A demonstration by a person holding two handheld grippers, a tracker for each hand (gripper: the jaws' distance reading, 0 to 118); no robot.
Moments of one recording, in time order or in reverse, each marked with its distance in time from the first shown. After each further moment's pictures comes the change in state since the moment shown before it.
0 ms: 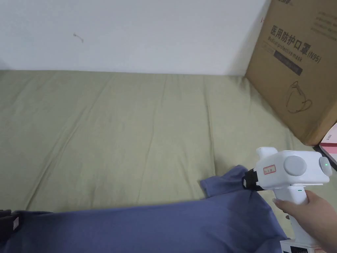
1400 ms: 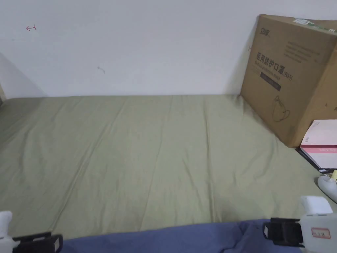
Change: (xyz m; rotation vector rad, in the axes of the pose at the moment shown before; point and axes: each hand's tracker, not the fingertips) left arm 0.035 -0.111 0.164 0.126 -0.090 0.071; right arm -0.016 -0.214 0.194 0.126 -0.007 -0.074
